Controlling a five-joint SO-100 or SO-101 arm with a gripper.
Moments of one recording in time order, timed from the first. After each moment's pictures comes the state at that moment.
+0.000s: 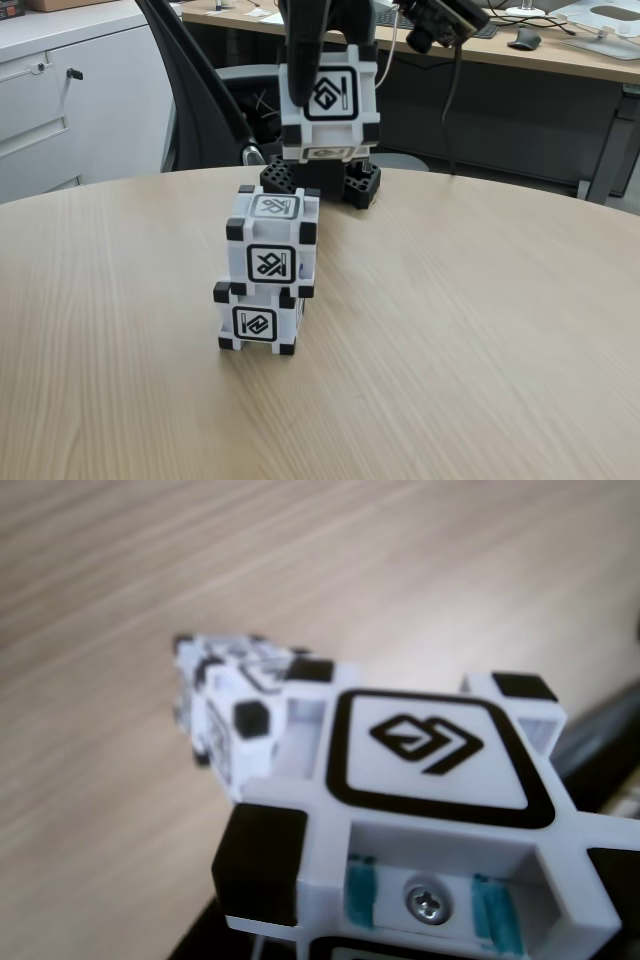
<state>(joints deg) 18.2 149.5 122.1 91.6 -4.8</state>
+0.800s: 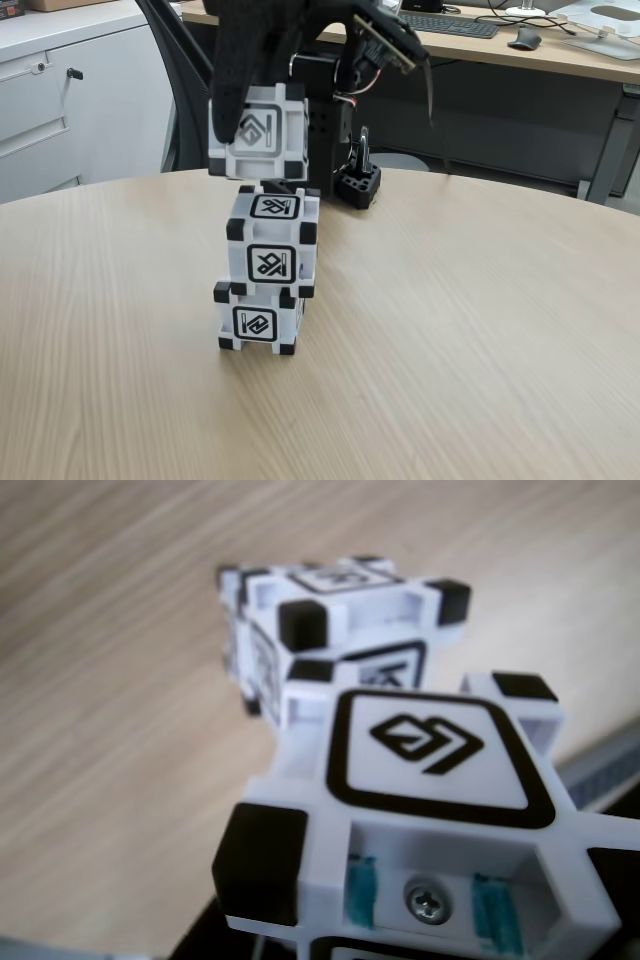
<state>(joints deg) 30.0 142.3 122.1 91.6 -9.0</state>
